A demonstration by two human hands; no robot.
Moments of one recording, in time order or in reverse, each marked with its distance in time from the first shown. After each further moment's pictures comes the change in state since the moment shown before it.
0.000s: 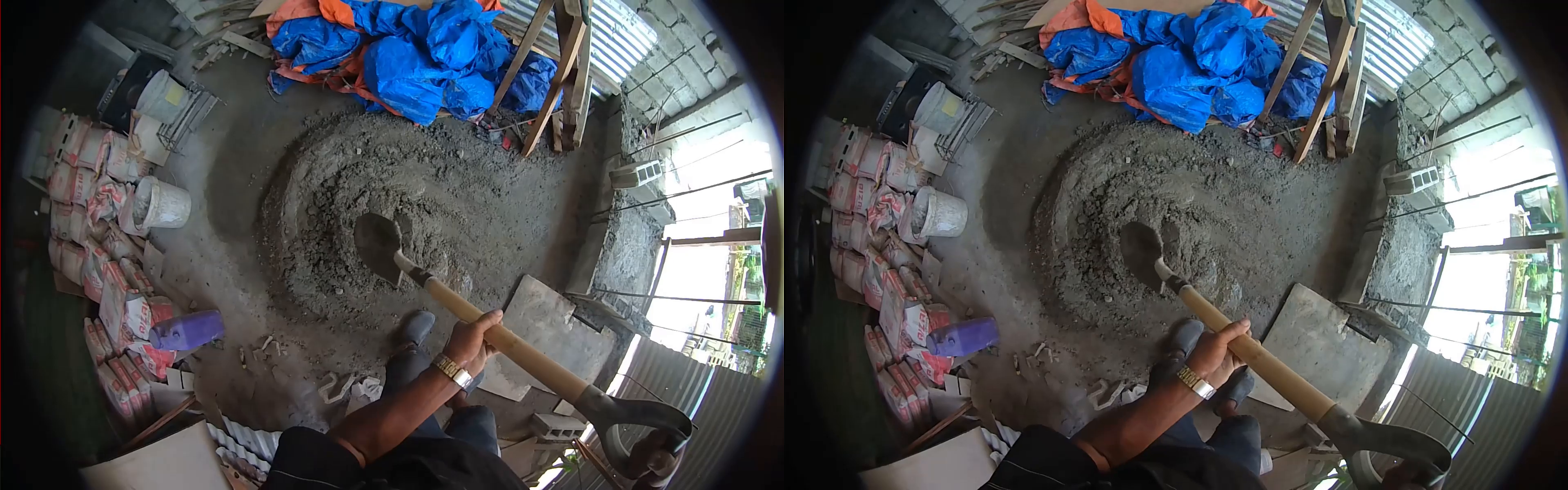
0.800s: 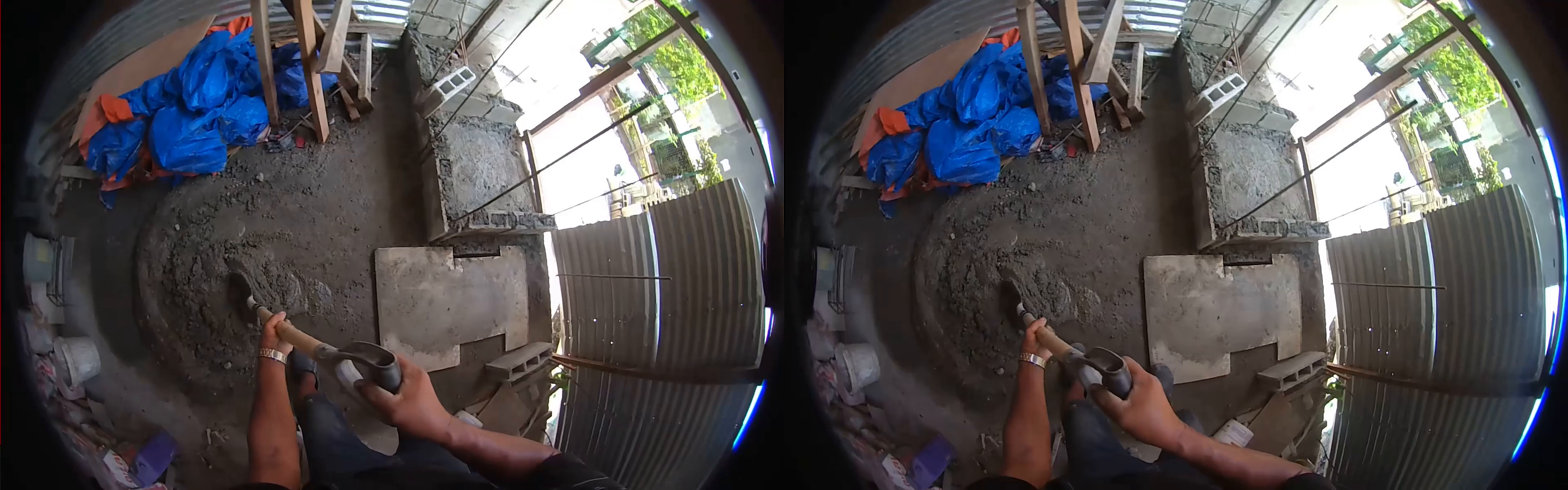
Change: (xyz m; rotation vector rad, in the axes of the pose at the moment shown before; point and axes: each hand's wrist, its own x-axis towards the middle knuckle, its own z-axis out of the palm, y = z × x) left_hand 0.200 -0.077 -0.119 0.235 0.105 0.027; right_hand 0.035 0.157 -0.012 0.135 -0.040 0.153
